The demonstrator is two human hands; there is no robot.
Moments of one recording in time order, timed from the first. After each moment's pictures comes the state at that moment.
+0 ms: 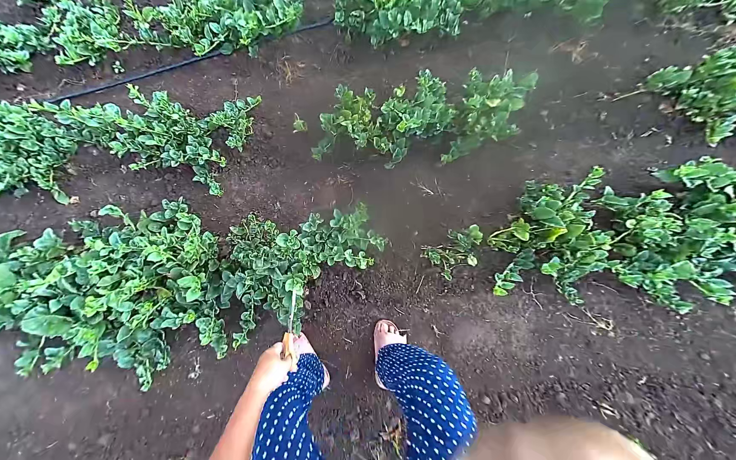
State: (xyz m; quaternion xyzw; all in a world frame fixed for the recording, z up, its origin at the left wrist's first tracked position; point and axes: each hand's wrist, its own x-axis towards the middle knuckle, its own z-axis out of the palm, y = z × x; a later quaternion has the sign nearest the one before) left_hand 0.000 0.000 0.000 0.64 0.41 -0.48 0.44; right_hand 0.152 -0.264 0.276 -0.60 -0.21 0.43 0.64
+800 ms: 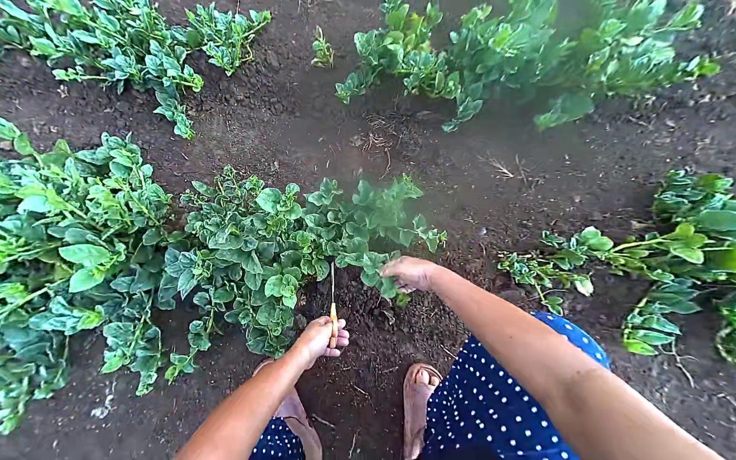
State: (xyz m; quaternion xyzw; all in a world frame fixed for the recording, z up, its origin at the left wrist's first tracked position) left_hand 0.033 -0.066 -0.330 0.47 0.44 -0.41 0.64; right_hand 0.228 -0.249 -0.348 -0.70 0.14 0.63 0.31
